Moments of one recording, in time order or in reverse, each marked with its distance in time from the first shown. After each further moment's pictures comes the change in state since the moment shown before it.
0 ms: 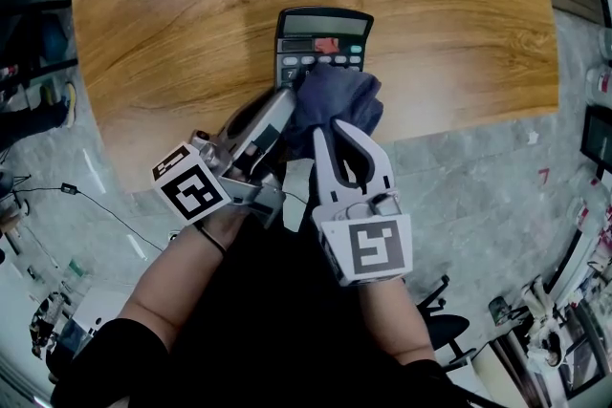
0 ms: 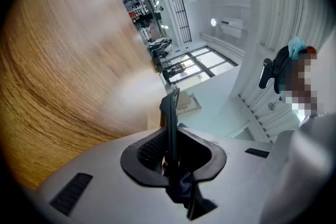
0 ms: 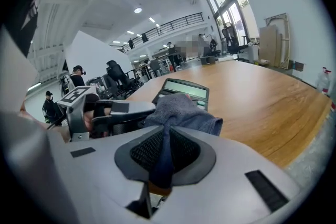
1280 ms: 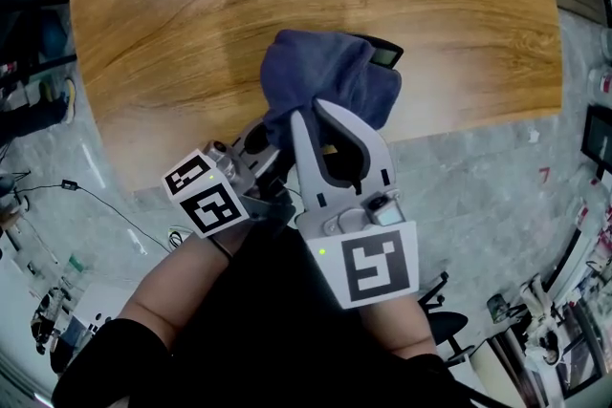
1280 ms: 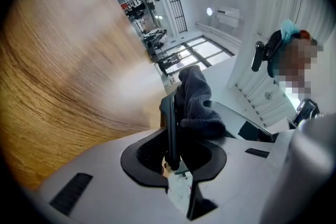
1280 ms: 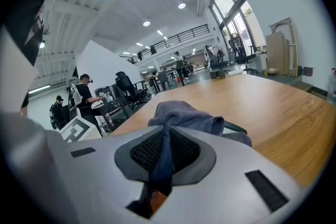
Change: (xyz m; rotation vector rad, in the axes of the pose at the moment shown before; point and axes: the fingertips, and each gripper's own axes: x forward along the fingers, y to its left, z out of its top) left arm 0.004 -0.007 -0.024 0.053 0.103 -0.023; right arm 0.016 0.029 0.072 -0.052 -0.158 0.084
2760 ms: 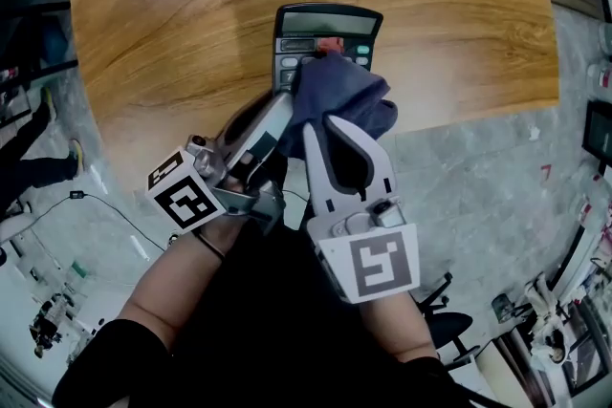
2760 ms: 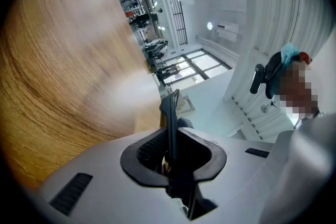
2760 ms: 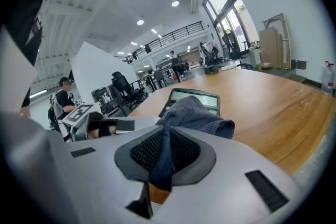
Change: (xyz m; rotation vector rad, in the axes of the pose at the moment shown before) left arm -0.011 -0.011 0.032 -0.057 -0.125 -0.042; right arm -0.025 -0.009 -0.023 0.064 0.009 -0.036
